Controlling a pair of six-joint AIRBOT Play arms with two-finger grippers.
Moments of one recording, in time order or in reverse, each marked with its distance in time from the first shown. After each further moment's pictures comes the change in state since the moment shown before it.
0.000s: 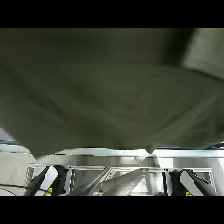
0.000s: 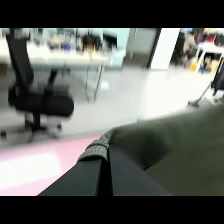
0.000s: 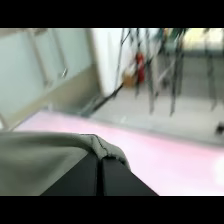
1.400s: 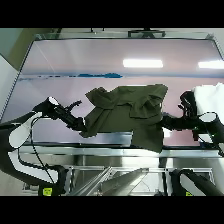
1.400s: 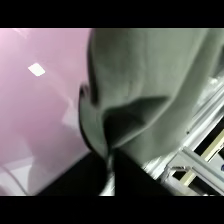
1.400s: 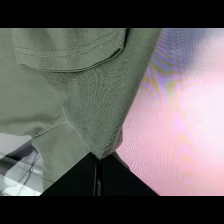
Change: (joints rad) left arm -0.567 -0.696 -0.823 0.709 -0.056 0.081; right arm 0.252 -0.042 -1.330 -0.312 -0.231 0.043
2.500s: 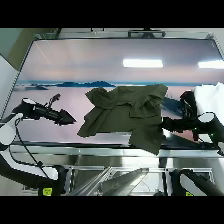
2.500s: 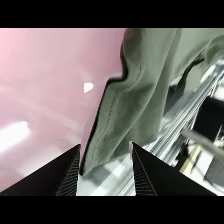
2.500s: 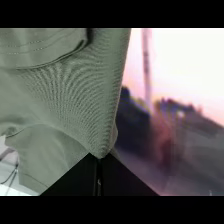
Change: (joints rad) left arm 0.296 0.000 0.073 -0.085 -0.117 0.113; right arm 0.001 -0.019 -0.001 -0.084 -0.011 0.080
